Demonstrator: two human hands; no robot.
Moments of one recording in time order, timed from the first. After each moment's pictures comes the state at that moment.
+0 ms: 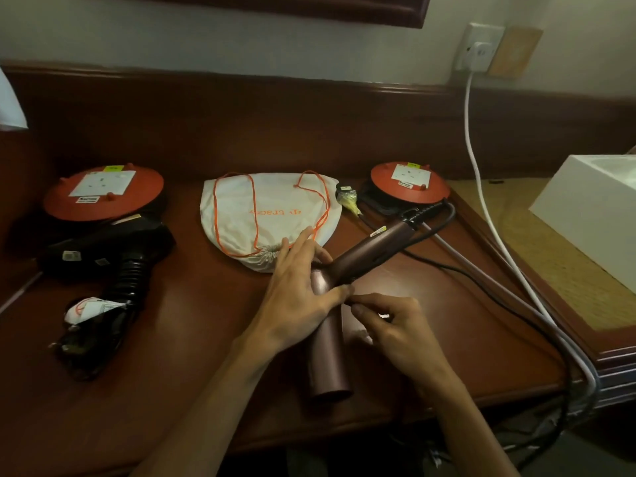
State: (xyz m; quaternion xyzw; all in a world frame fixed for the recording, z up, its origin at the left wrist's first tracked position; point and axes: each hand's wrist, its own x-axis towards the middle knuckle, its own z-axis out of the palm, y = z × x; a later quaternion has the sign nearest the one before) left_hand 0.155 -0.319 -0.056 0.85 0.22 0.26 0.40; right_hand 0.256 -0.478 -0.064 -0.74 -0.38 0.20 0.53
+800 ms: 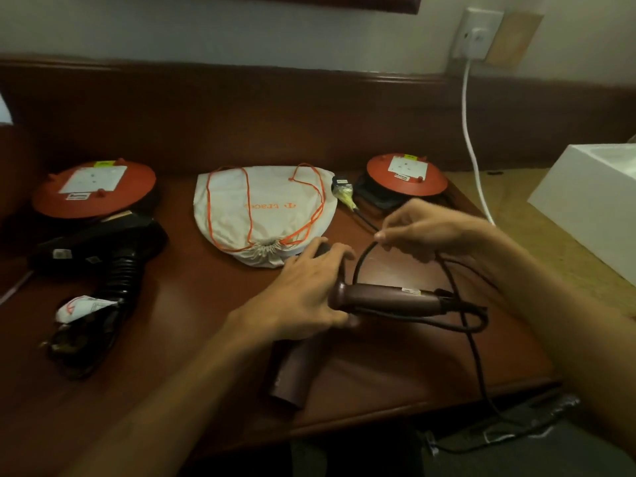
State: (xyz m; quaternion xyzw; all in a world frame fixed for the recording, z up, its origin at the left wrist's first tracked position) left_hand 0.164 -0.321 -0.026 0.96 0.10 0.06 0.24; right_hand 0.386 -0.438 0.032 -0.78 -0.44 0.38 0.23
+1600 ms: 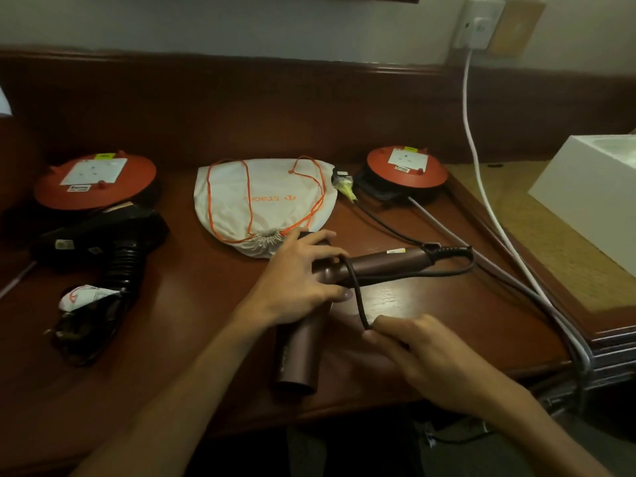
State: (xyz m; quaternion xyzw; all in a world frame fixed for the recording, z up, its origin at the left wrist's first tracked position) left_hand 0.159 -0.314 -0.037 0.92 0.15 0.15 0.33; right_hand 0.252 -0.535 -0.035 -0.75 -0.59 0.18 0.24
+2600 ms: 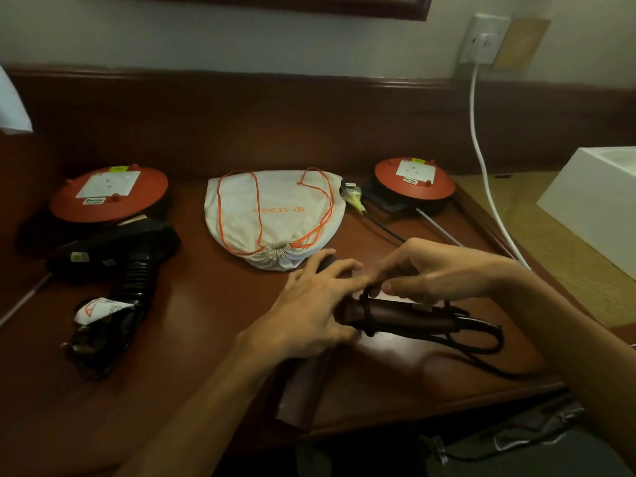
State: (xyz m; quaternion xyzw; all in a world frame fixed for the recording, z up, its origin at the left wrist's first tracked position) left_hand 0.145 -0.329 -0.022 0.97 0.09 0.02 0.22; right_hand 0.323 -0.463 0.043 -0.70 -0.58 0.38 0.16
